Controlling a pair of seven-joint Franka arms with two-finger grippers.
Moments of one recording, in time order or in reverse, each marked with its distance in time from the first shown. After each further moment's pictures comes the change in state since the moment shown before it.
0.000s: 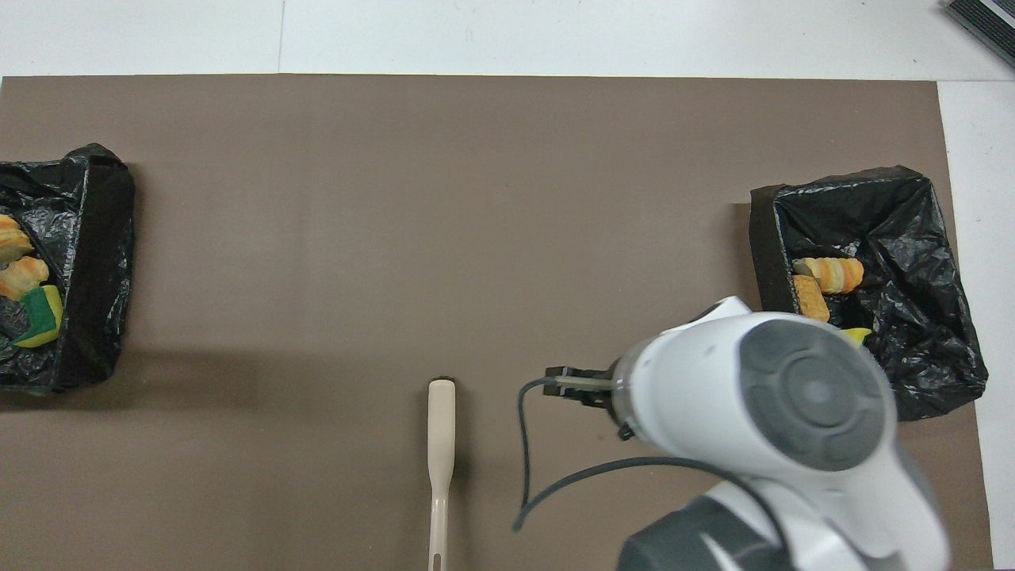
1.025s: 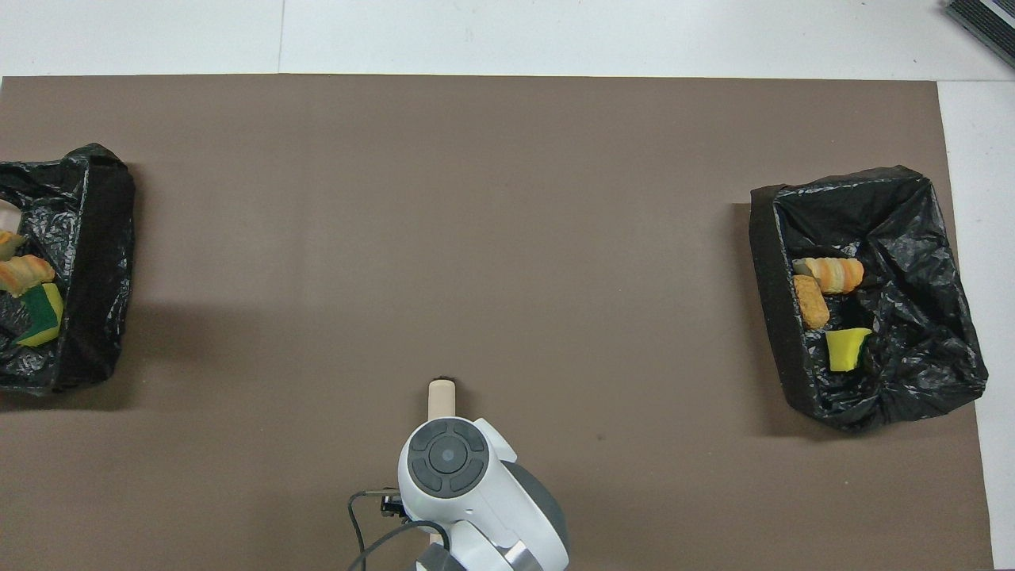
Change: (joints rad) left arm 0.128 0.169 0.022 0.099 0.357 0.105 0.101; right arm 0.510 0.333 0.048 -0.231 0.225 0.412 0.199
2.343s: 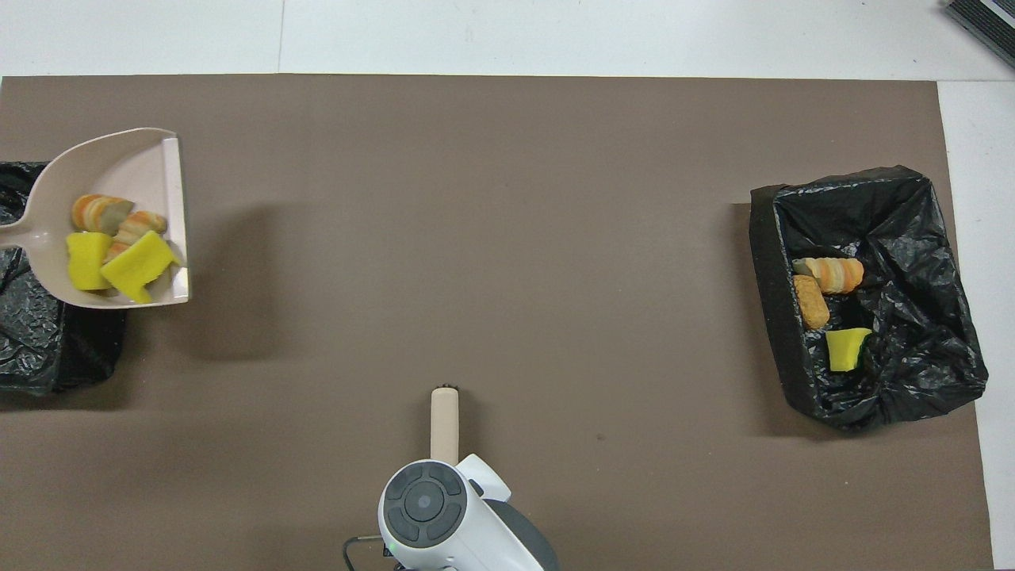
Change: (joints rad) left arm 0.084 0.018 0.025 0.078 -1.178 -0.104 0.306; right arm 0.085 -0.013 0.011 -0.057 0.064 -0.079 0.016
